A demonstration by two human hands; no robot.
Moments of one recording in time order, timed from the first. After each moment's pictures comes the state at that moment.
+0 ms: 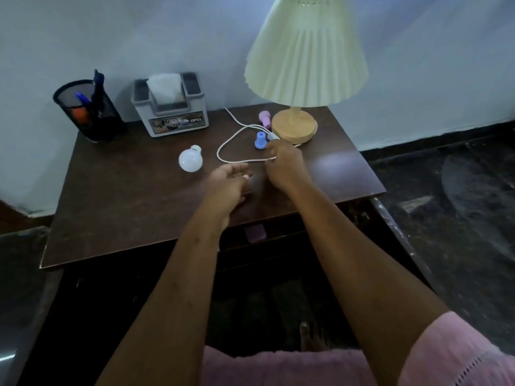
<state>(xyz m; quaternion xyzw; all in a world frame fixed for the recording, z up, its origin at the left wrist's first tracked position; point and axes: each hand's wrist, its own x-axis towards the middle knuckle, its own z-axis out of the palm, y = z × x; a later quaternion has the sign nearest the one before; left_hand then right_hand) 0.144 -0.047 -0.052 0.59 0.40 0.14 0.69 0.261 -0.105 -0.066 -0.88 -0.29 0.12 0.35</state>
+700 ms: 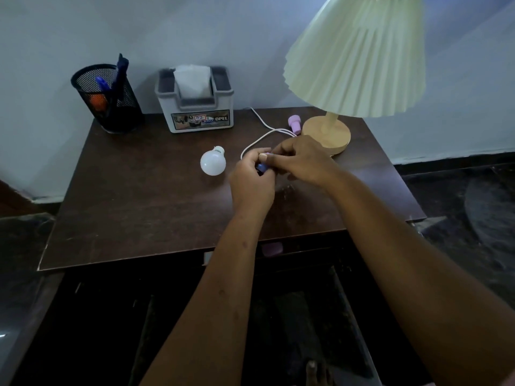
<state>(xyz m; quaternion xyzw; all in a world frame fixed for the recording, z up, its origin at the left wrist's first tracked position) 0.171 -0.028 -0.073 0.66 0.38 0.30 0.57 0.276 -0.076 -0.047 -0.81 -0.40 0.23 0.36</state>
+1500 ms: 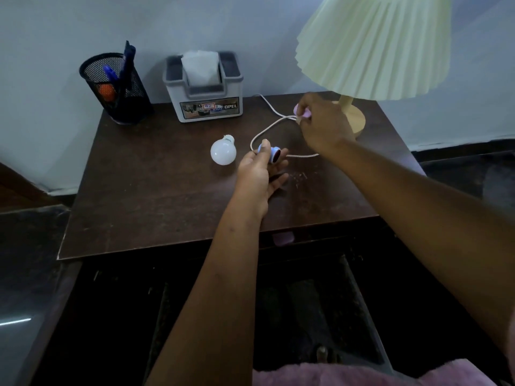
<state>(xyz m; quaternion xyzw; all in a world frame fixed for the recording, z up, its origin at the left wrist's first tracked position) 0.167 -0.017 -0.074 0.40 0.37 0.21 0.81 0.315 -0.055 -0.058 -0.88 -0.39 0.01 0.28</state>
